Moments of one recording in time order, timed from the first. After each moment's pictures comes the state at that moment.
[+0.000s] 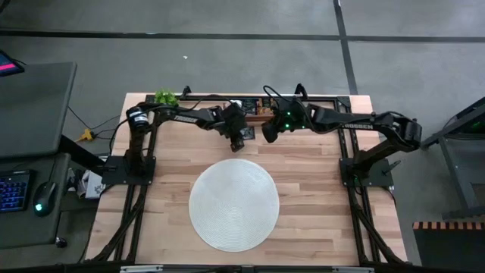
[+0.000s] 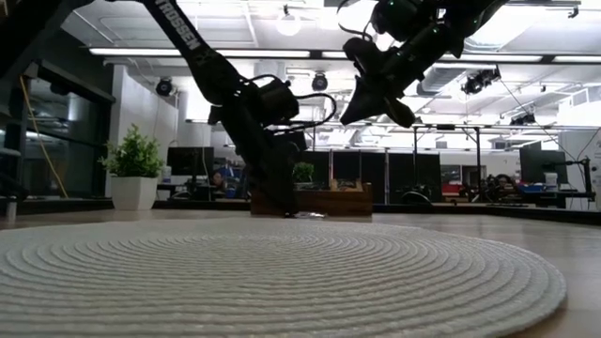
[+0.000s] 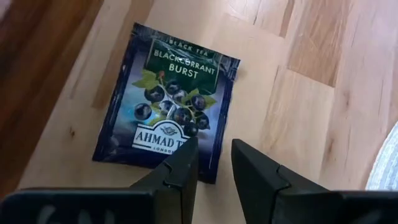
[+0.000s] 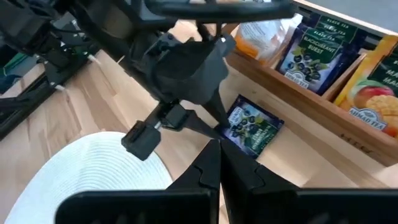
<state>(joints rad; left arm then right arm) 0.42 1.95 1.17 -0.16 0.19 0.02 -0.37 1.45 0.97 -0.16 -0.06 0.50</state>
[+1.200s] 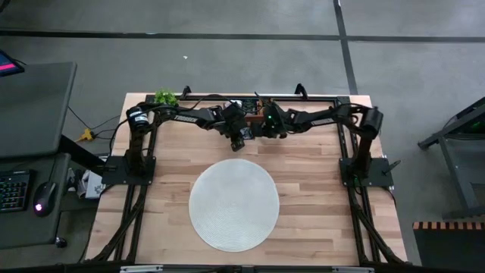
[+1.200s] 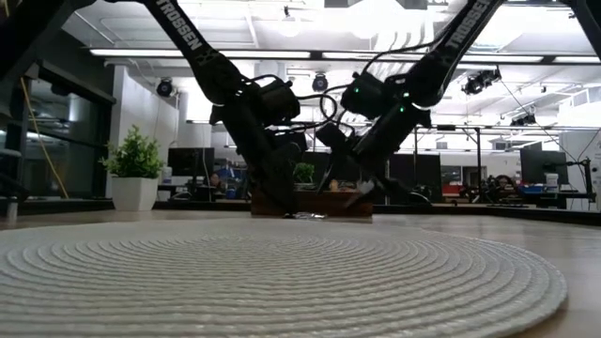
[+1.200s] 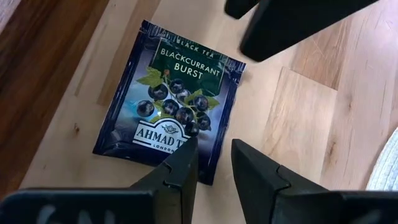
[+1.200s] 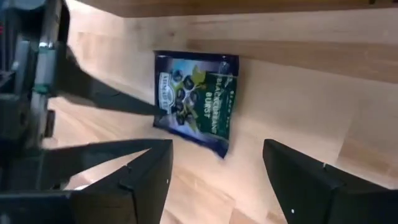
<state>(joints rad) 0.42 1.95 1.18 -0.18 0.19 0.00 -0.45 1.86 0.97 0.06 -0.18 1.03</state>
